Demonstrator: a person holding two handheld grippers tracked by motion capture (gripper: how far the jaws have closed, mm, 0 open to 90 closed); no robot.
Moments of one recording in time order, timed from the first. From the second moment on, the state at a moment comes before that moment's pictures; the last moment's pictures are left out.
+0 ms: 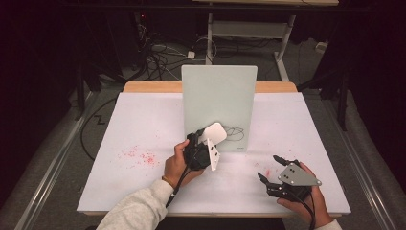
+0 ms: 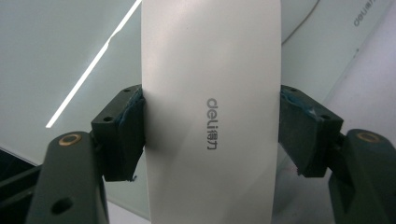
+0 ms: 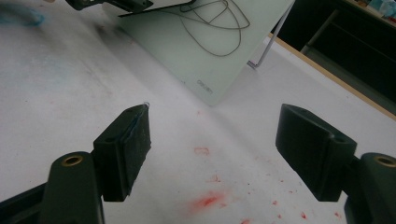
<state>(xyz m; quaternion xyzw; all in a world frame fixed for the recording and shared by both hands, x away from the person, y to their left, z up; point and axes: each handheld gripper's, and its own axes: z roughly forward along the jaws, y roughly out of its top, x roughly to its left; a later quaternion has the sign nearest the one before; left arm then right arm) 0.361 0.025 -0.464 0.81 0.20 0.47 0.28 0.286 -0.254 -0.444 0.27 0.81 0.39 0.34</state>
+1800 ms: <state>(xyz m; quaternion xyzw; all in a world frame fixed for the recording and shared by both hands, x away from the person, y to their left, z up) 0.360 0.006 -0.467 0.80 0.24 0.47 0.30 0.286 -0.258 -0.442 0.27 0.81 0.39 0.34</state>
